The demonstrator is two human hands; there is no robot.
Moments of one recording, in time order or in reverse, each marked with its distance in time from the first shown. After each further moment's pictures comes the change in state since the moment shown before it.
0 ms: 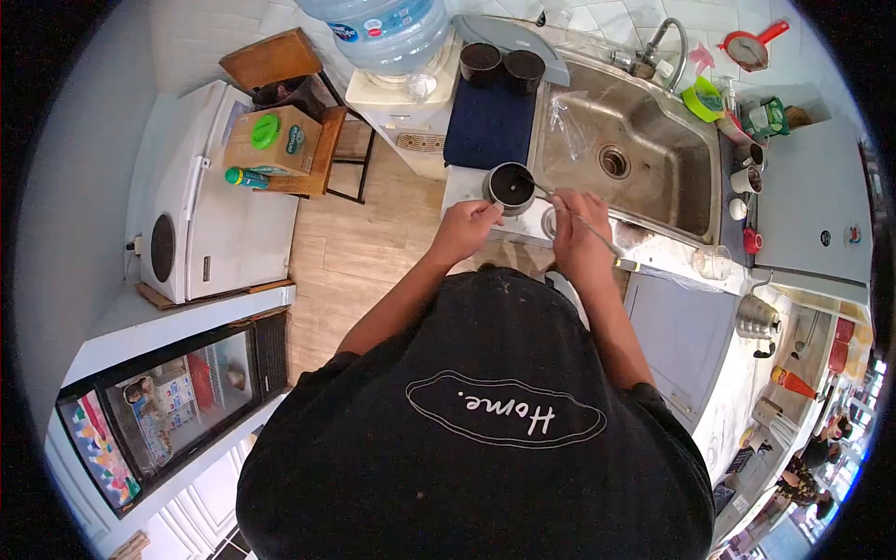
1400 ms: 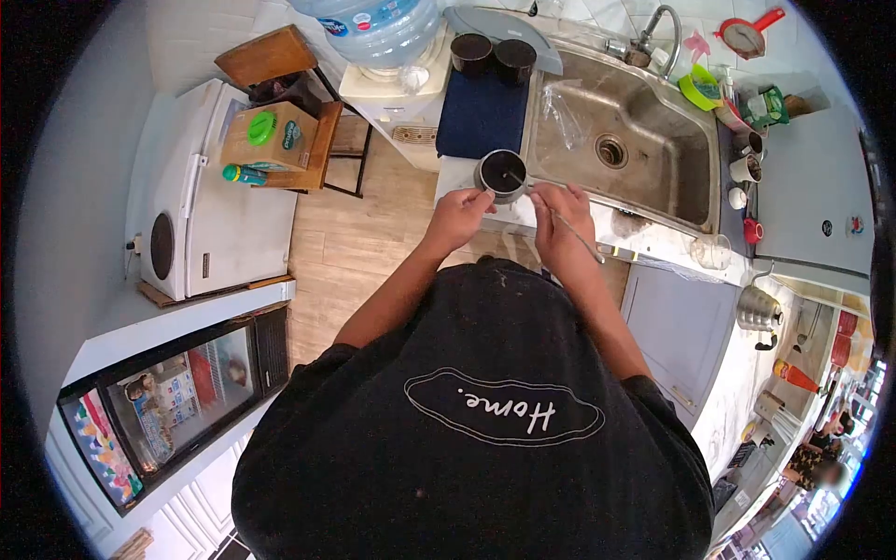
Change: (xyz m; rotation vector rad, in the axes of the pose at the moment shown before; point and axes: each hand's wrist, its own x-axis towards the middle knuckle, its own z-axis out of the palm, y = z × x) left_hand 0.007 -0.015 0.013 -0.073 0.091 0.013; right_hand -0.011 0.000 0.005 0.072 0.002 -0.052
